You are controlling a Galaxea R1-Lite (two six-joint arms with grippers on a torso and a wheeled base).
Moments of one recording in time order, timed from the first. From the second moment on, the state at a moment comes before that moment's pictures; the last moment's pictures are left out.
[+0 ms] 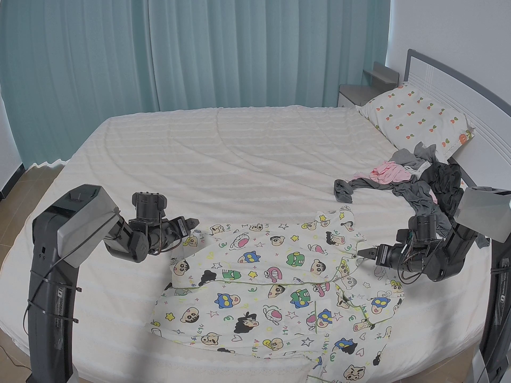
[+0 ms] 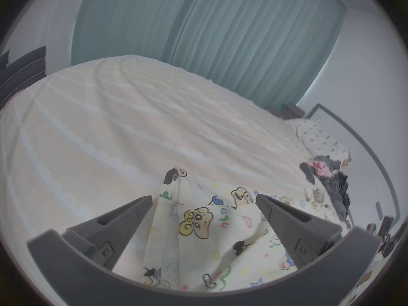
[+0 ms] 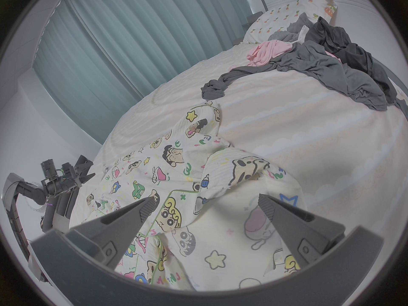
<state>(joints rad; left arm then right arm) -0.13 2.58 -1.40 -0.61 -0.06 -0.44 0.05 2.37 -0.81 -0.88 0.28 0.32</state>
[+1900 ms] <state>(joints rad) -0.15 2.74 -1.76 -0.57 0.12 -0.43 0.06 2.38 -0.81 -0.88 0.27 0.32</state>
